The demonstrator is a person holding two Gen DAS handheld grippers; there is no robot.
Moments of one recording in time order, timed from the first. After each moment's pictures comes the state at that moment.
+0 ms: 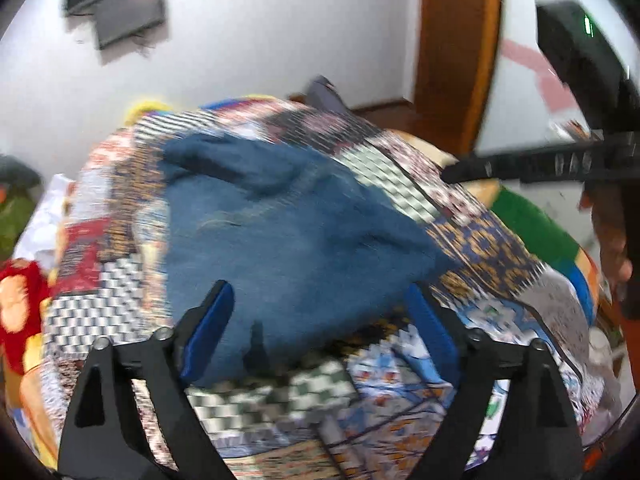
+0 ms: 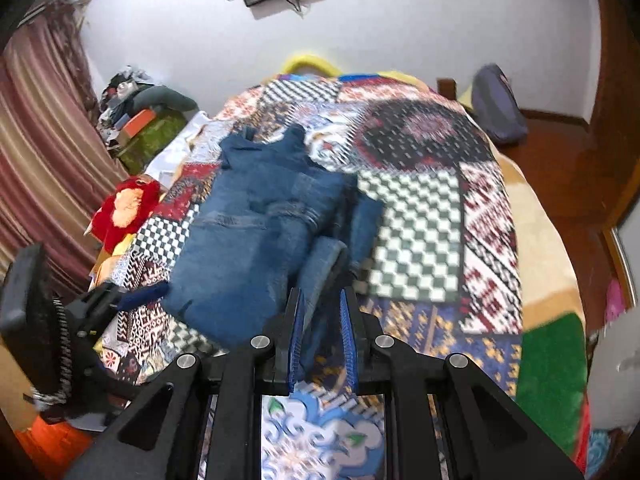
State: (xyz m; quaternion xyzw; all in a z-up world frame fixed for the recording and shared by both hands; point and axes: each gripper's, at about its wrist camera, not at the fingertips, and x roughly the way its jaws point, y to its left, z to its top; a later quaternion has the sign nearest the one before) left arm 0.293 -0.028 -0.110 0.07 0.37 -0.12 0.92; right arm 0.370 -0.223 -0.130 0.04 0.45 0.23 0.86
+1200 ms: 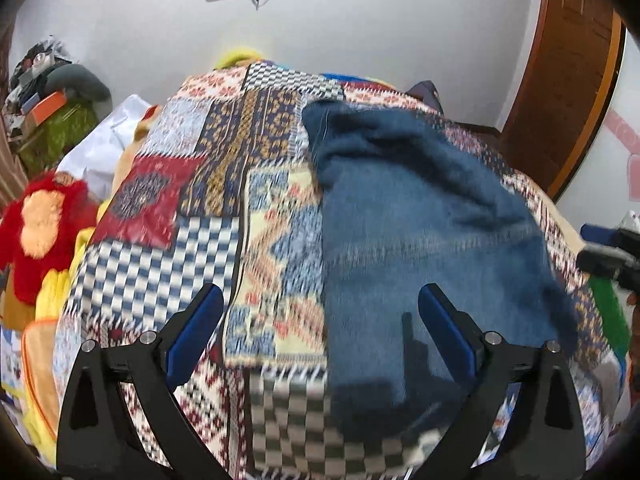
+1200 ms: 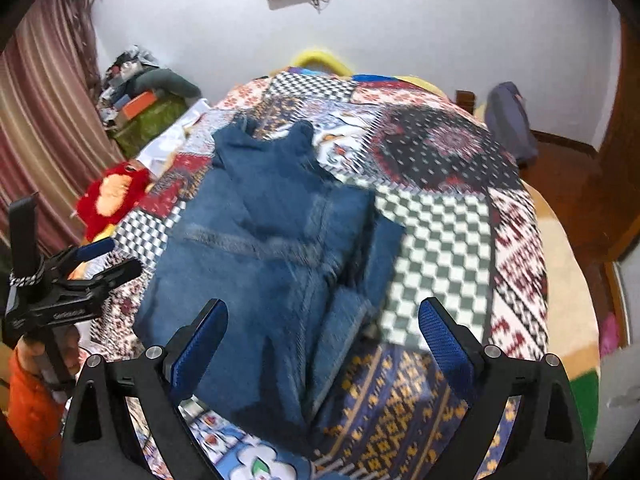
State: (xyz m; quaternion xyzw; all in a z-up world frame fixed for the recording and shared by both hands) left arm 0.369 0.088 -0.140 -0.04 0.42 0.01 0.91; right arm 0.417 -0.182 -0.155 0.00 0.44 0.24 0.86
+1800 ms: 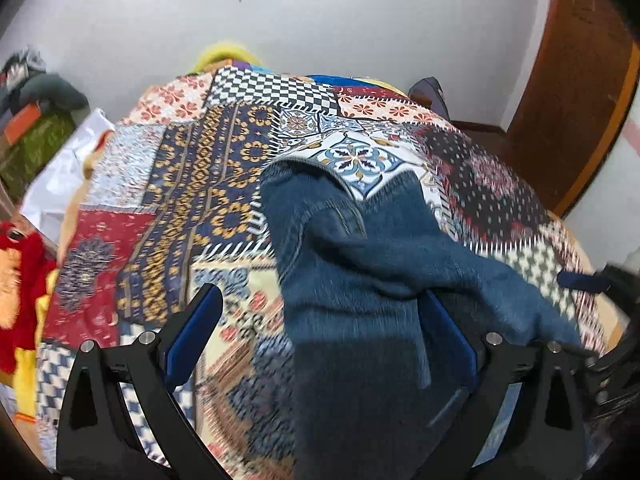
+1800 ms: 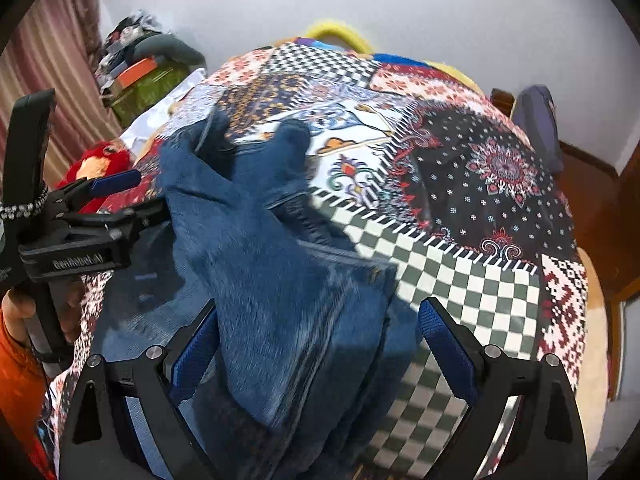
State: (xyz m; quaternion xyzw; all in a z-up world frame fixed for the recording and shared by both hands) left arm 0.526 0.084 -0.168 -0.04 0.44 0.00 0.90; right arm 0.543 -0.135 -0.201 -0.05 0.48 0.26 0.84
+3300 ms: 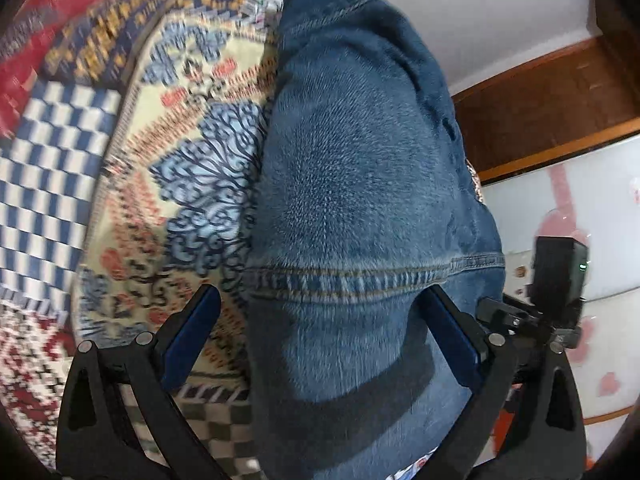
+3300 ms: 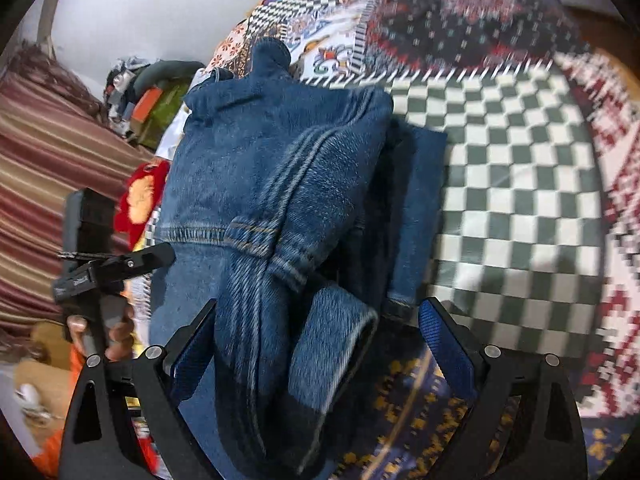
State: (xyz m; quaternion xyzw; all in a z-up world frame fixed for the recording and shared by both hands) left arm 0.458 0.114 -0.241 -0.29 0.57 -0.15 0.75; right arm 0.498 -0.191 -0.256 0.16 0.59 0.31 0.73
